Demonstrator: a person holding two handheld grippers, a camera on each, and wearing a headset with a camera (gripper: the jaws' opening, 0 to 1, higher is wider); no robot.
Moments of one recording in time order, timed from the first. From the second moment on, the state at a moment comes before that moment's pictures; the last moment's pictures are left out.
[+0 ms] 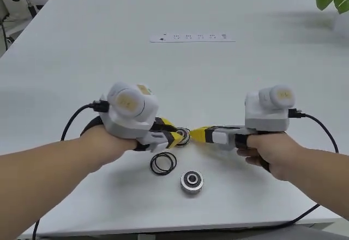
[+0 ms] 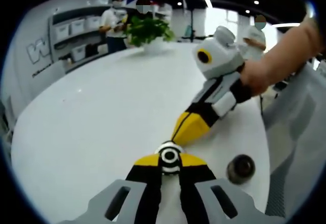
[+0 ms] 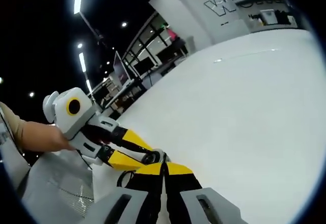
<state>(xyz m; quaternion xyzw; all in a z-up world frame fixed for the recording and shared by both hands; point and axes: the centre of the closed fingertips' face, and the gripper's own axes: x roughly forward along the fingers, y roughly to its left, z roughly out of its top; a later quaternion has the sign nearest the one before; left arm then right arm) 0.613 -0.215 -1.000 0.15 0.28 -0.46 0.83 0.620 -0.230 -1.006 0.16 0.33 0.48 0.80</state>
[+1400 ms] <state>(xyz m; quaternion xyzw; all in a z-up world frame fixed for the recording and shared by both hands) 0.617 -0.215 -1.001 0.15 0.28 -0.46 0.83 0.603 -0.213 -0.988 0.18 0.32 0.53 0.77</state>
